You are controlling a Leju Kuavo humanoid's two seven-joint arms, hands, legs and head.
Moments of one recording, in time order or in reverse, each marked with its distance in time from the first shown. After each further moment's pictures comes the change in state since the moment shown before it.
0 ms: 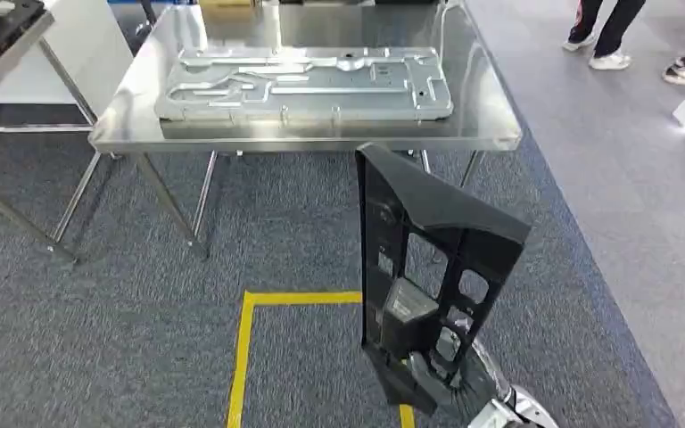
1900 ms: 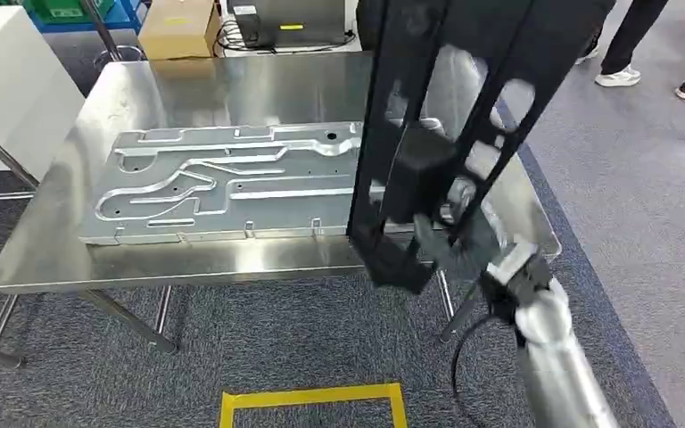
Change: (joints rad) left arm 0.018 -0.030 0.072 0.005 0.054 -0.024 -0.043; right arm -0.654 -0.035 -0.014 0.198 -0.257 0.165 0.210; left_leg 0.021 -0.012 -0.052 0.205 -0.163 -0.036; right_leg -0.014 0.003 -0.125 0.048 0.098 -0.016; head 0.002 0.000
